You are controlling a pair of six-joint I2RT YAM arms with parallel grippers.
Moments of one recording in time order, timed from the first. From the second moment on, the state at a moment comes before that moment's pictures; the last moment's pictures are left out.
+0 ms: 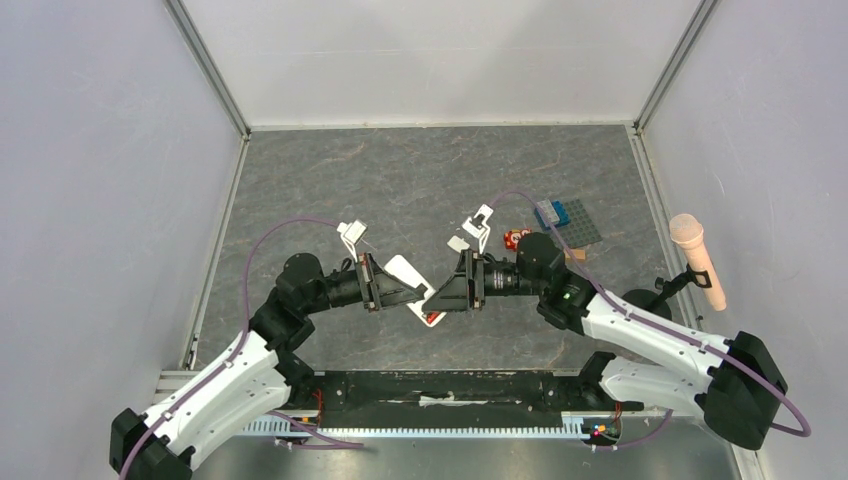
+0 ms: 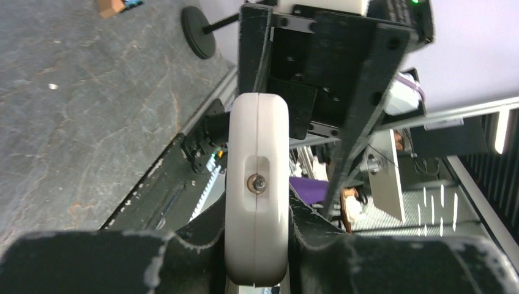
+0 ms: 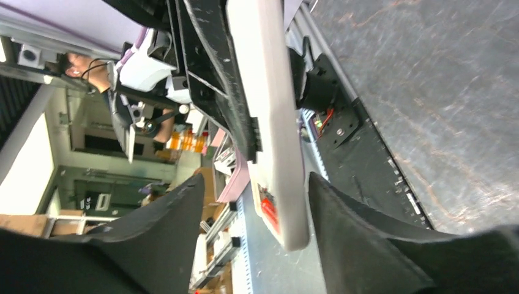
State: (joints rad) left arm -0.64 0.66 0.45 0.14 0.65 -1.11; right arm 0.85 1.05 0.62 0.29 -0.69 1.03
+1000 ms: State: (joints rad) left arm -0.21 0.73 0.27 0.15 0.58 -1.21; right arm 0.75 1.80 1.15 -0.25 0.16 0.19
